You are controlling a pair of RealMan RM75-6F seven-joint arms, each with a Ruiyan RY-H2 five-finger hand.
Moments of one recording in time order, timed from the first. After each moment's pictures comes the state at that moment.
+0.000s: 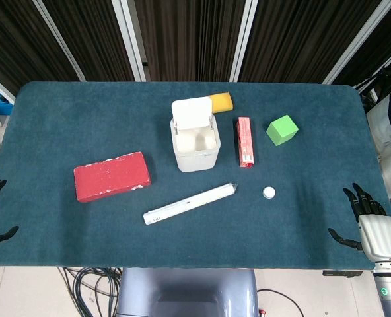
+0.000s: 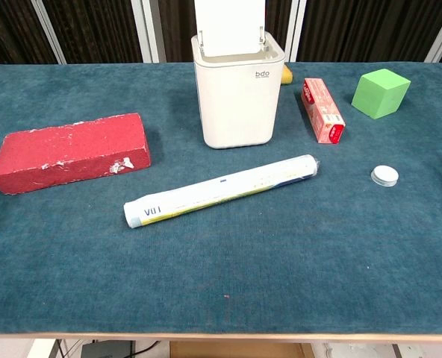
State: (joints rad) left arm -0.08 -1.08 -0.06 -1.65 1.40 1.46 0.12; right arm 0.11 -1.19 0.07 -1.49 -1.48 1.44 -0.03
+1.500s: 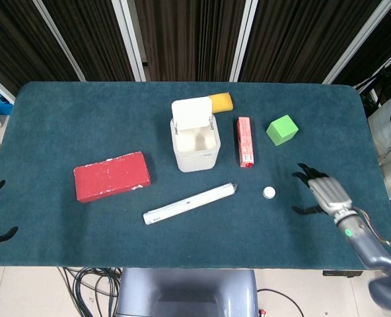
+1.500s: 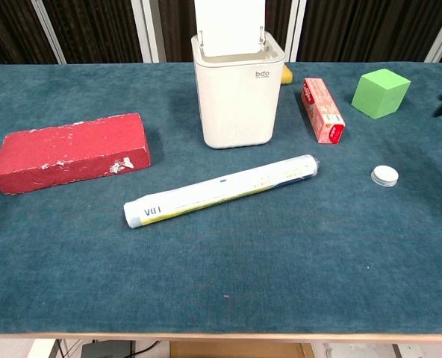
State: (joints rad) left arm -0.08 -1.08 -0.06 -1.66 1.40 1.47 0.11; right arm 0.54 -1.15 0.15 -1.42 -1.37 0.76 0.11
